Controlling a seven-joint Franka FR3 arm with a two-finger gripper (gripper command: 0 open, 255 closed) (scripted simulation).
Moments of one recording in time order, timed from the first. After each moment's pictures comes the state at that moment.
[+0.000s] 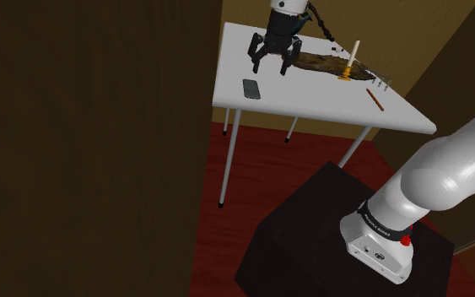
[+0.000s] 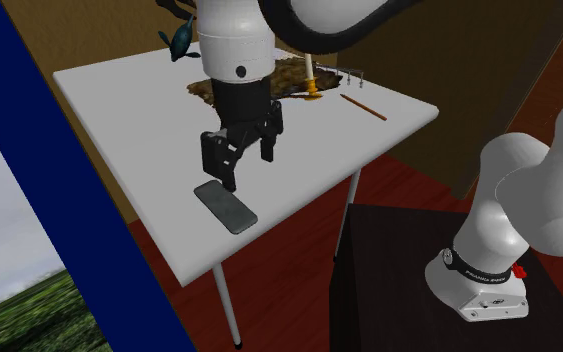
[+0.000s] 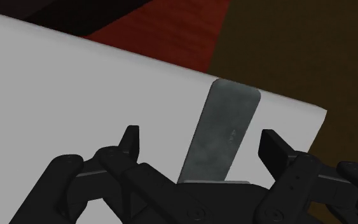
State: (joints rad) arm -0.07 -0.22 0.17 -2.05 0.07 1.83 0.59
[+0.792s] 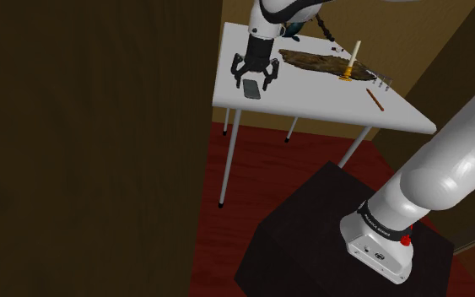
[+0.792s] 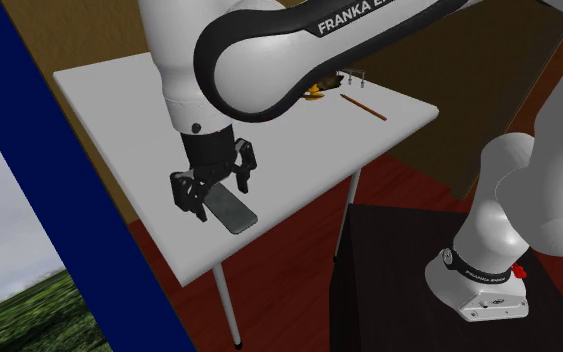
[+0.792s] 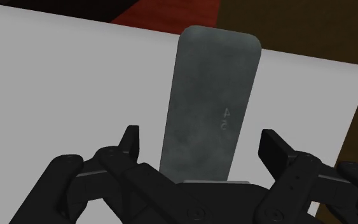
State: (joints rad) arm -0.08 0.00 0.19 -1.99 0.05 1.95 0.72
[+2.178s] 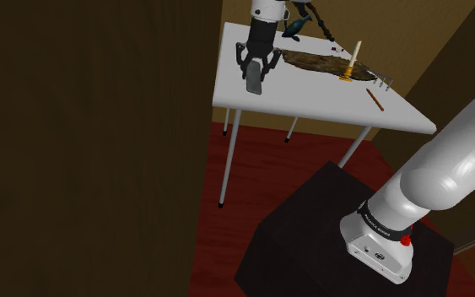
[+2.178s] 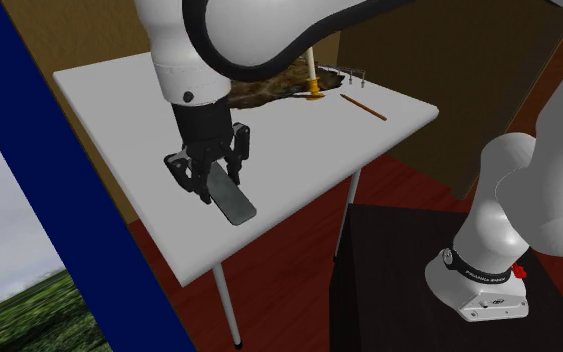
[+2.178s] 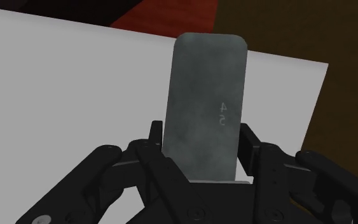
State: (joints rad) arm -0.08 -0.02 0.19 -1.90 0.05 1.85 0.73
